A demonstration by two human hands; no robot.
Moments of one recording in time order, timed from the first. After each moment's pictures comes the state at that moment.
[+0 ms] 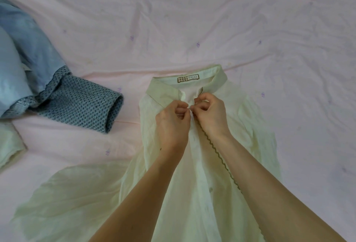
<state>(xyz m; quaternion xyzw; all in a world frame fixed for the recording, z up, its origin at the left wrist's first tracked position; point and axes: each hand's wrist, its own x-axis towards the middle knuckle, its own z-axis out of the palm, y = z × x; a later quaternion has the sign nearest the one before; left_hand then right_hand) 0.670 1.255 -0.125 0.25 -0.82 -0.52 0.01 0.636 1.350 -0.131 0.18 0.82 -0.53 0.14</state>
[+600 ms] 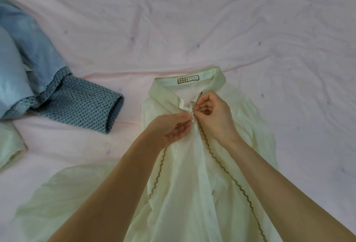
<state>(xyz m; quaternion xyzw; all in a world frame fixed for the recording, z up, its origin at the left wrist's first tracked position) 0.652 1.226 -0.114 0.43 -0.42 -0.73 -0.33 0.642 1.366 -0.122 0.06 0.83 -0.54 0.13</state>
